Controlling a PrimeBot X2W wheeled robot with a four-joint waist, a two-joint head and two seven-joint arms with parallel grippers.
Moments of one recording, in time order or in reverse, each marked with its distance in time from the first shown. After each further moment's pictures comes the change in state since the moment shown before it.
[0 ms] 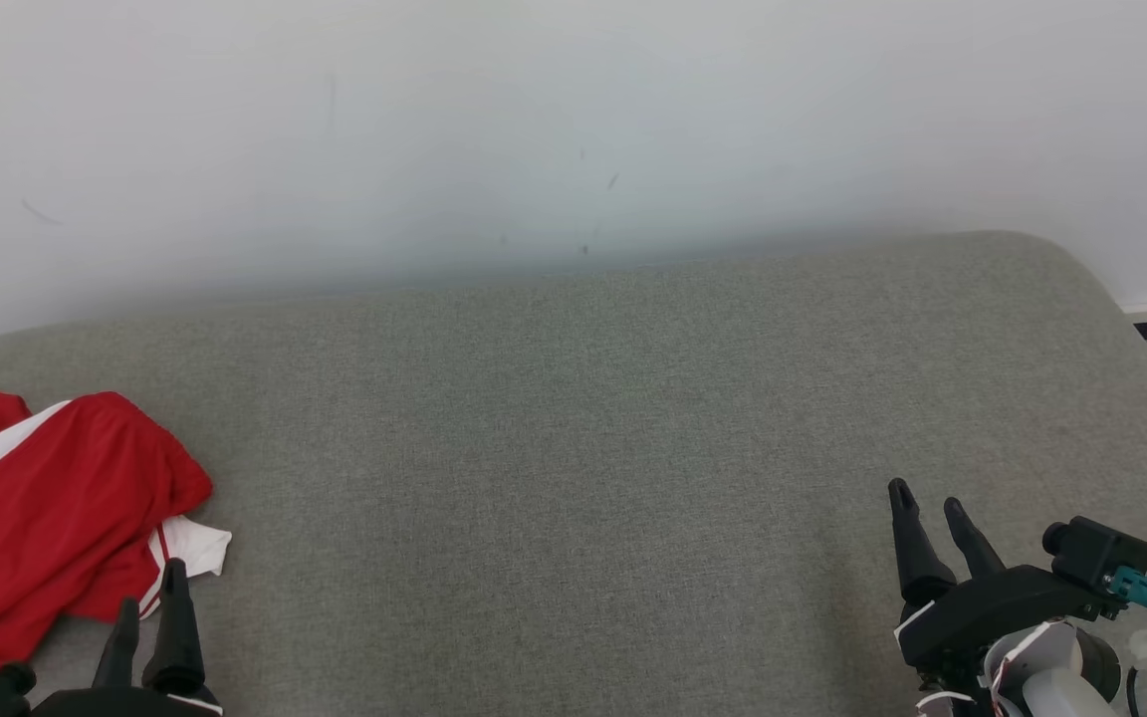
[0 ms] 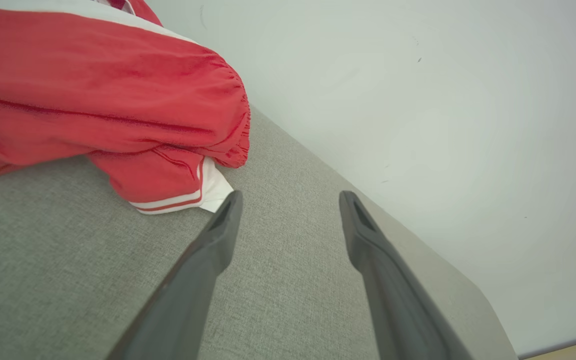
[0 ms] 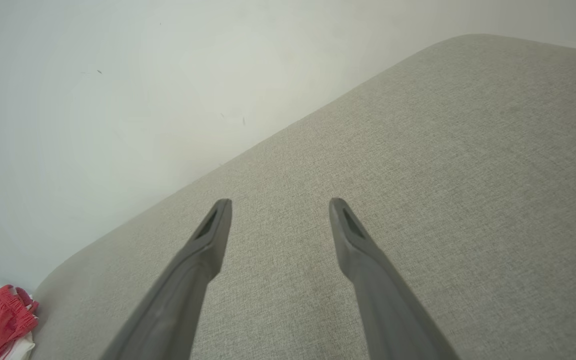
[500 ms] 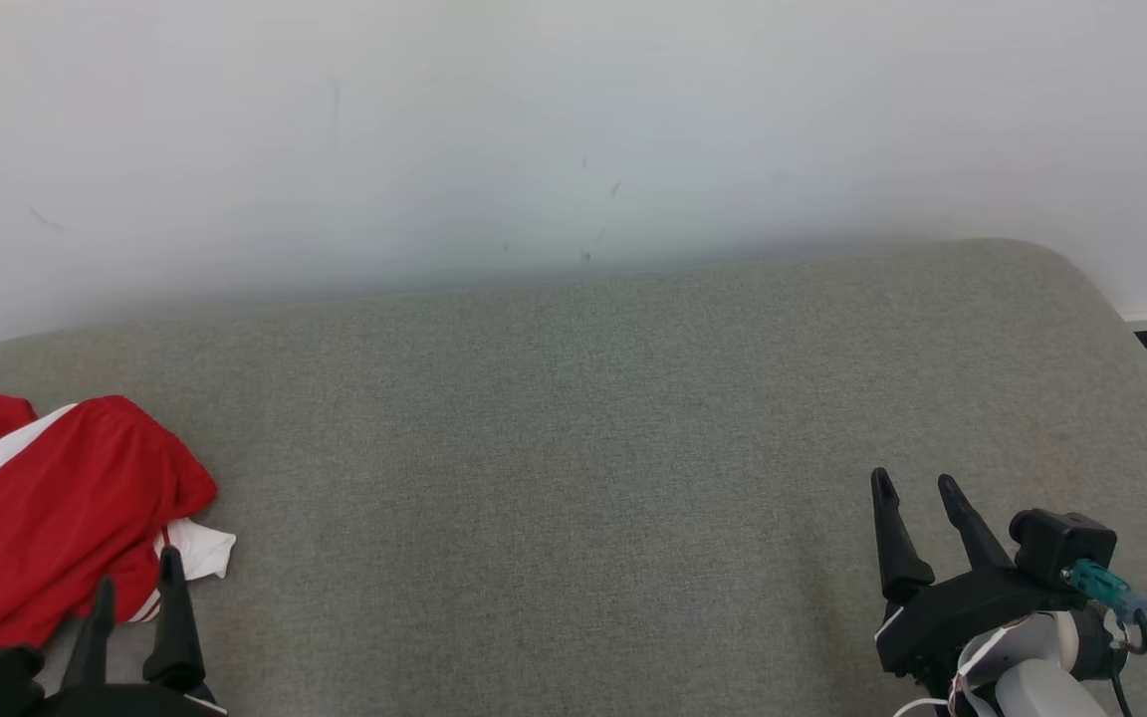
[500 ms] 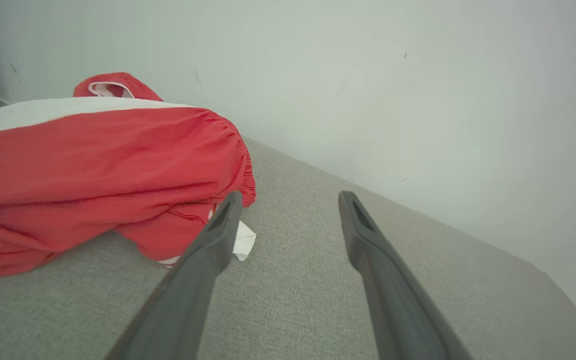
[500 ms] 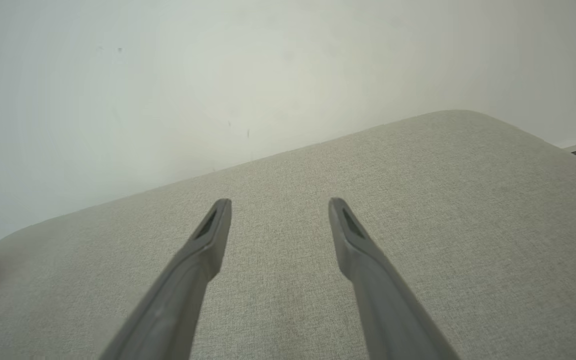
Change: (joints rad) left arm 0.002 0.026 -0.020 -0.026 0.225 0.036 -0.045; right arm -0.015 -0.003 0.041 -0.004 -0.230 -0.035 -0.061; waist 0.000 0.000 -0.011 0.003
